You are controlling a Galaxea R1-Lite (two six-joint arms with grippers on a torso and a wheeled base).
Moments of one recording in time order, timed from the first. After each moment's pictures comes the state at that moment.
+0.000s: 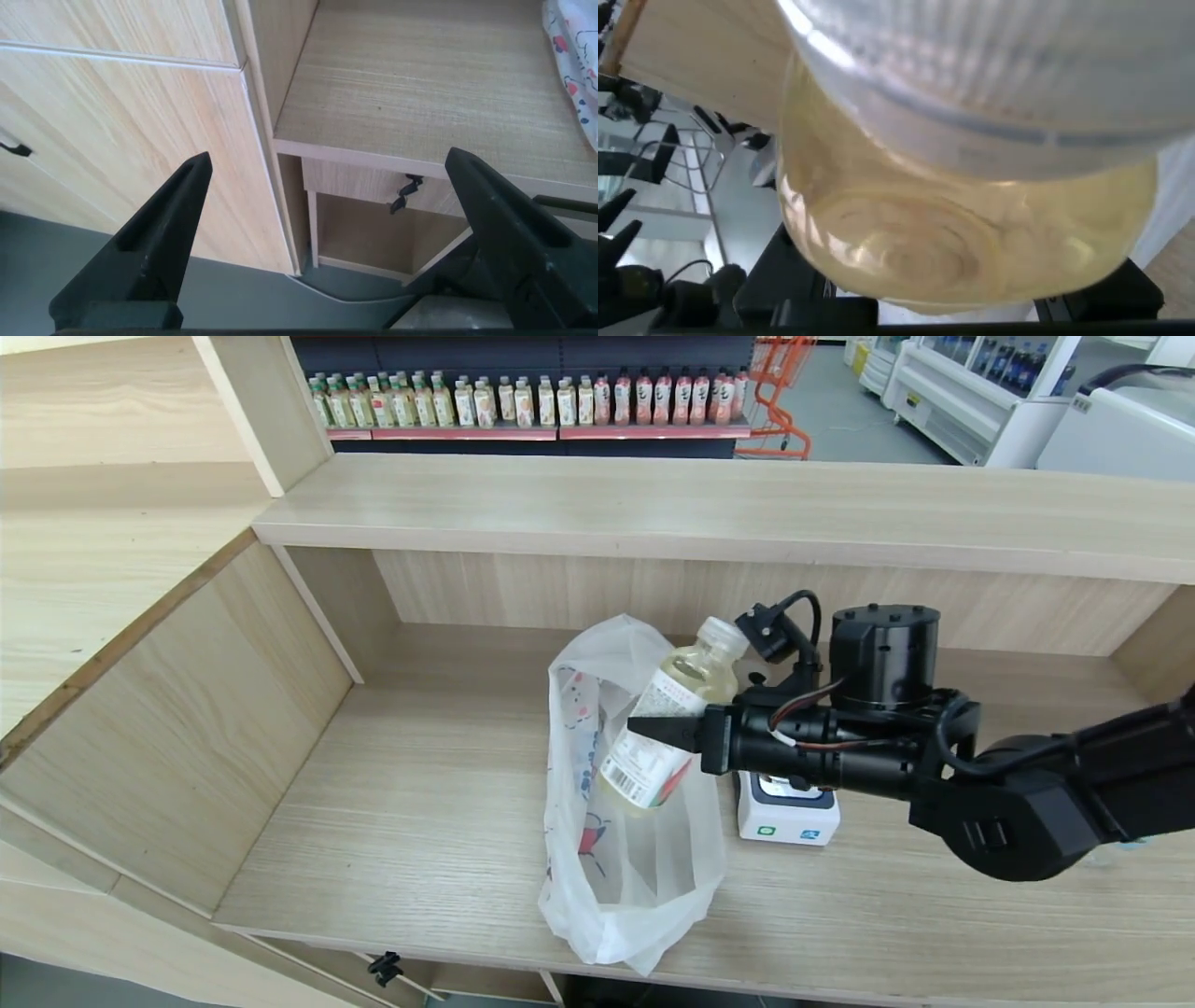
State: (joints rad) left arm 0.00 0.00 0.00 0.05 0.13 0.02; right arm 0.57 1.89 -0.96 -0.73 0.42 0.30
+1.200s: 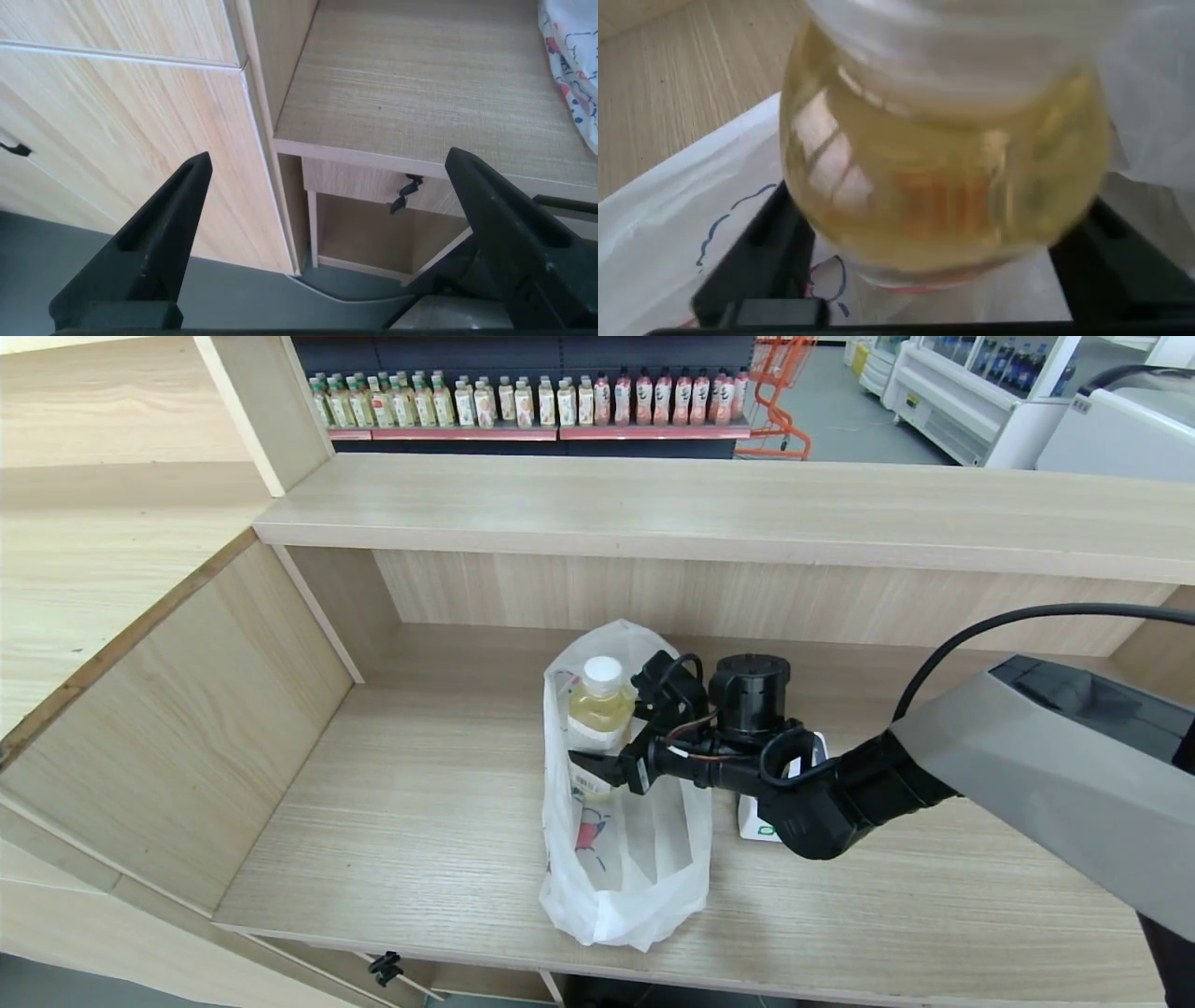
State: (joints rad) left arm 0.00 0.00 0.00 0.05 0.13 0.02; right arm 0.57 2.28 -1.24 -0.88 0.40 -0.22
